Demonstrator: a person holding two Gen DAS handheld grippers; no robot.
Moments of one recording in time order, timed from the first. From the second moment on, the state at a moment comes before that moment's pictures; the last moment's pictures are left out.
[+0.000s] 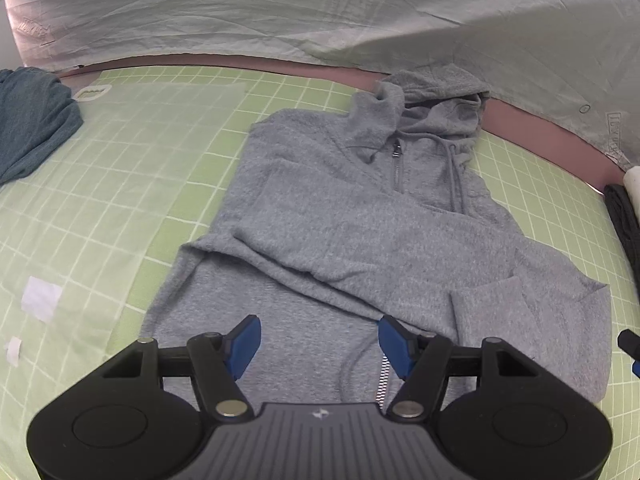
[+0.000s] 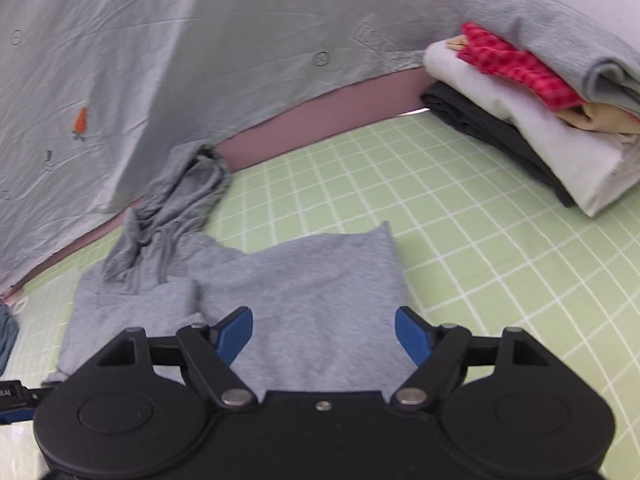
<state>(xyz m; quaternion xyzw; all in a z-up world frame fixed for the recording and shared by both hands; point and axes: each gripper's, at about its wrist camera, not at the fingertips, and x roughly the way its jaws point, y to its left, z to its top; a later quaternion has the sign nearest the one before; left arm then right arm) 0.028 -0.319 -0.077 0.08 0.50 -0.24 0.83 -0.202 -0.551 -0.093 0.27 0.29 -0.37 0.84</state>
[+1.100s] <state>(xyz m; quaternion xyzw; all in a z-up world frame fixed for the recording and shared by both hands) 0.040 -0.348 -0.037 0.12 0.38 -0.32 0.86 -0.225 -0.569 -0.145 0.24 0.41 -0.42 0.78</state>
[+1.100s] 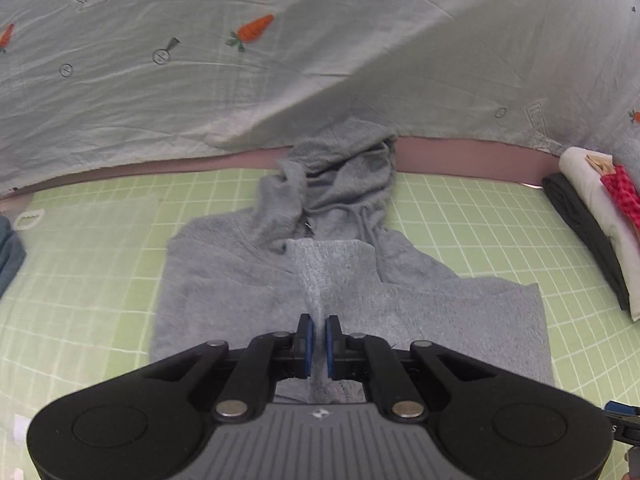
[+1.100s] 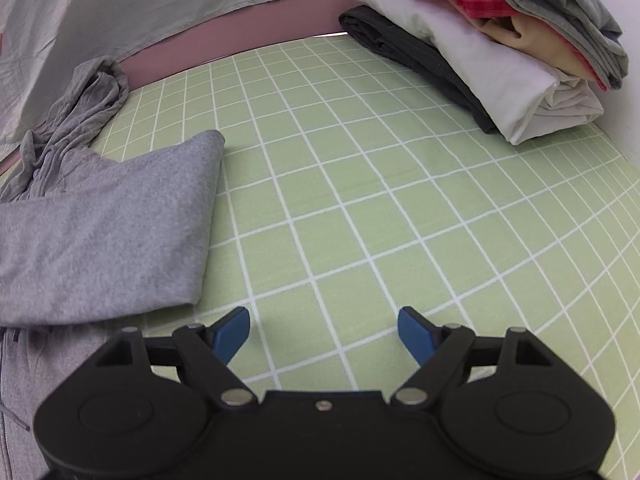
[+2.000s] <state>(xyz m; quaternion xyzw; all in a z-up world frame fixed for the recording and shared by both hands) 0.161 -0.161 -0.091 -0.01 0.44 -0.03 0.90 -0.173 -0.515 -0.126 0.15 0.43 -0.36 0.81</state>
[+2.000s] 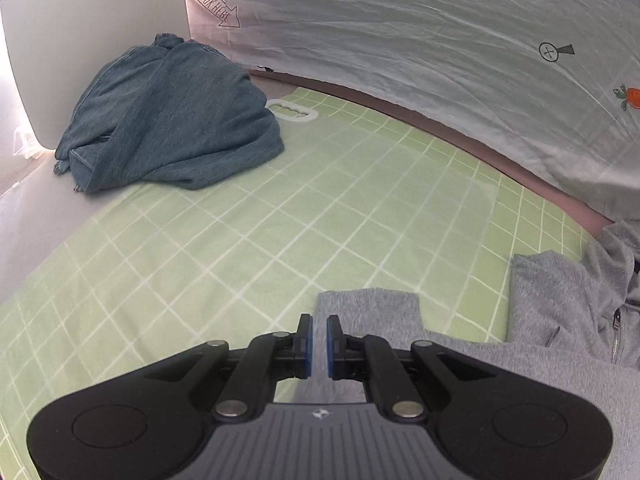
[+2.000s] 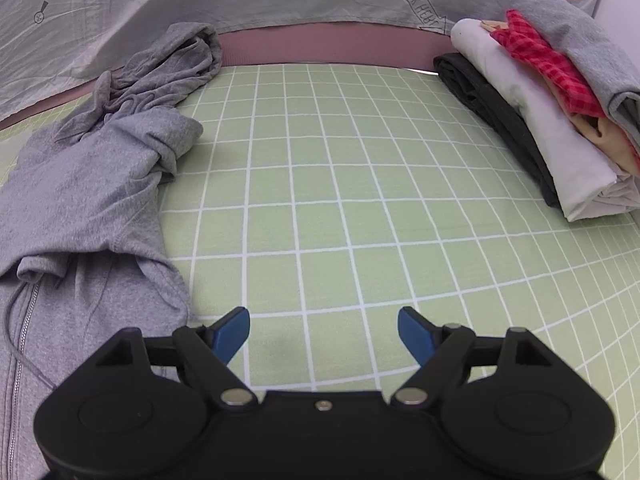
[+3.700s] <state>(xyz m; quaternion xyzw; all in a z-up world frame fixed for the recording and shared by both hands) 0.174 -0.165 -0.144 0.09 0.49 -0.18 0.85 -0.041 -0.428 -0.135 0.11 0.34 -0.43 0.83</state>
